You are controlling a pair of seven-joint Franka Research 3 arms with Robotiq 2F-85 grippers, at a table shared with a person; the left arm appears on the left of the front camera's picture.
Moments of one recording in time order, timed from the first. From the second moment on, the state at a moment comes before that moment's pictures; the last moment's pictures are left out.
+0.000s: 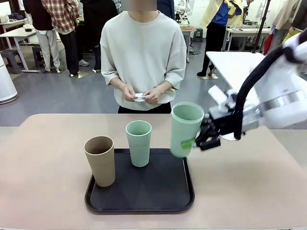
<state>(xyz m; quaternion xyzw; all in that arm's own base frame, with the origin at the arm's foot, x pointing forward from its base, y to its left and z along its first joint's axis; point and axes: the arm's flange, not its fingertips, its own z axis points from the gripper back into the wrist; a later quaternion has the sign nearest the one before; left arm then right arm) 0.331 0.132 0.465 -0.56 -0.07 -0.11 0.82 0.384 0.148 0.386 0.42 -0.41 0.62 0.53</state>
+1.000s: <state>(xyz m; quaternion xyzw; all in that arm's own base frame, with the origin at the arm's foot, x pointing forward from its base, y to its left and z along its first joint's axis) 0.331 0.132 0.465 -0.56 -0.07 -0.11 0.82 0.462 0.033 0.452 0.43 -0.41 0.51 0.62</state>
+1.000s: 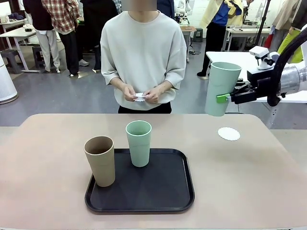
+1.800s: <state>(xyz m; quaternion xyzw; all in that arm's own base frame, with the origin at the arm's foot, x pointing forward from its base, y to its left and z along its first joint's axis) 0.331 0.132 0.465 -0.56 -0.07 -0.11 0.82 0.531 -0.019 0.425 0.40 -0.44 0.51 0.62</state>
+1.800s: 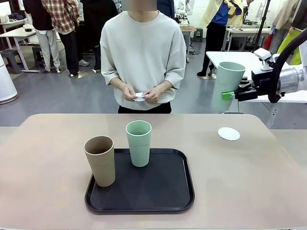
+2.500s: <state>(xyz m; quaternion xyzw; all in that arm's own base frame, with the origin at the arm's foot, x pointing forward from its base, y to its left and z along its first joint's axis) 0.331 0.132 0.465 -0.56 -0.07 -0.11 0.82 0.630 -0.115 0.339 0.38 -0.46 0.52 0.61</state>
